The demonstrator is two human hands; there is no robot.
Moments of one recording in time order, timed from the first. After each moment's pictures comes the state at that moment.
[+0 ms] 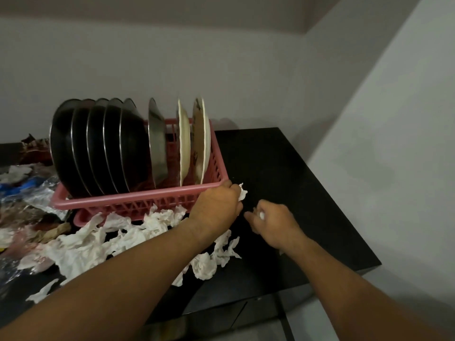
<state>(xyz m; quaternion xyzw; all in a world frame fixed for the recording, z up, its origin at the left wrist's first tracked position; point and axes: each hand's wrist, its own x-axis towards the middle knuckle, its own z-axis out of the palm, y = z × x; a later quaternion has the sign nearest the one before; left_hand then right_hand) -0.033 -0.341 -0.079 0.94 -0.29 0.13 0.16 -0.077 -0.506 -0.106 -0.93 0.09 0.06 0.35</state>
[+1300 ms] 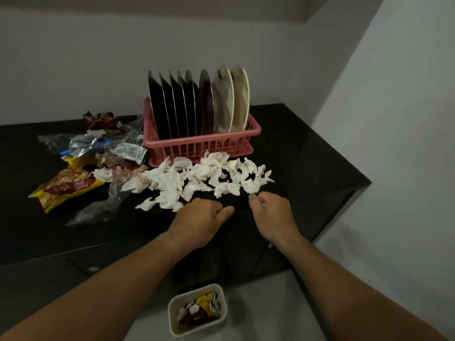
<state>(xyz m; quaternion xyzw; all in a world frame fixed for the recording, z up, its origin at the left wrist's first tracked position) -0.222 -0.129 -0.091 0.93 -0.26 -0.03 0.27 -0.261 -0.315 -0.112 -0.89 0.12 -0.13 0.41</state>
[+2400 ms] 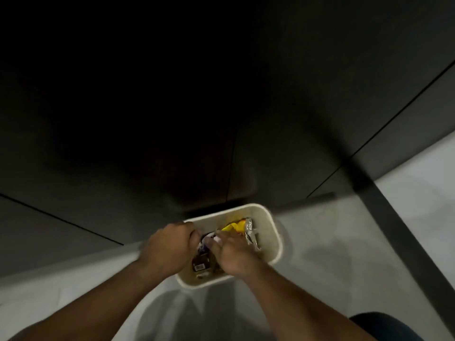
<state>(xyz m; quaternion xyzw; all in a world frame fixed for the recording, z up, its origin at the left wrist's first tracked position) -0.223 0.006 -0.712 0.96 -0.15 -0.19 0.16 -0.260 -0.153 -0.781 -0.91 0.10 0.27 0.29</state>
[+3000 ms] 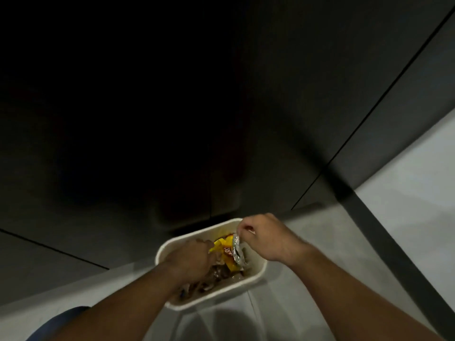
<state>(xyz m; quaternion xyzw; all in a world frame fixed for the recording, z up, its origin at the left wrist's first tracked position) -0.212 -0.047 -0.755 0.92 -0.29 -0.26 0.09 -0.253 -0.252 -0.676 -0.92 0.07 0.21 0.32</state>
